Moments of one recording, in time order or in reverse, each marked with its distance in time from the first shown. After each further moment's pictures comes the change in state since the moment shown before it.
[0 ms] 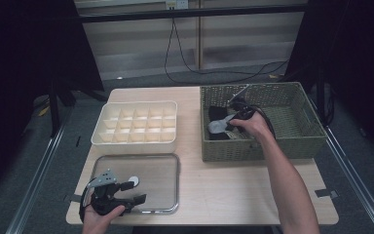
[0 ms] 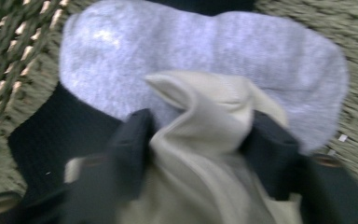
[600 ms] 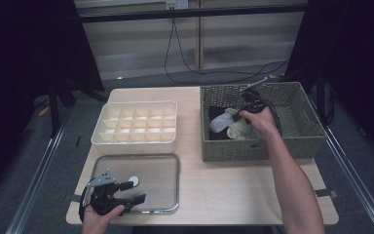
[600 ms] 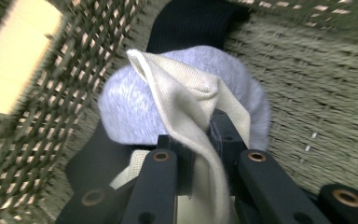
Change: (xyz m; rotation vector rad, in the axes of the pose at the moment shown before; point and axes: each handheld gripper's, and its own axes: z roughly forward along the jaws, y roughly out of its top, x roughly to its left) left arm 0.002 -0.001 0.000 0.004 0.003 -0.007; right arm -0.020 -0.008 -0.036 -0.202 0.108 0.139
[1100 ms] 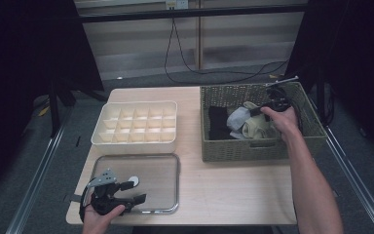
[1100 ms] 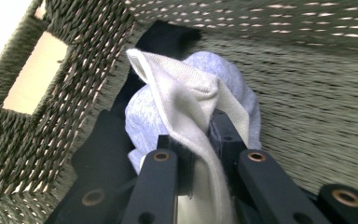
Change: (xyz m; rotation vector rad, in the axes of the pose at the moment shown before) left arm -0.001 0.001 0.001 -0.006 -0.002 -0.004; right arm -0.043 -0.025 -0.051 -0.150 0.045 0.091
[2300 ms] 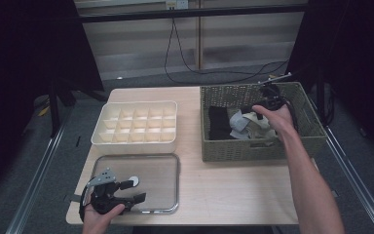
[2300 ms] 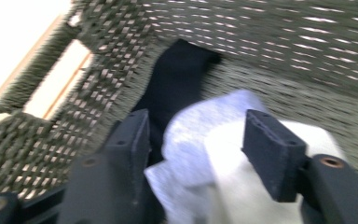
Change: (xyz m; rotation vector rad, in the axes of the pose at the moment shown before) left arm 0.001 0.001 0.000 -0.009 0.003 -0.002; right arm 0.033 0.008 0.003 -0.051 -0.030 -0.127
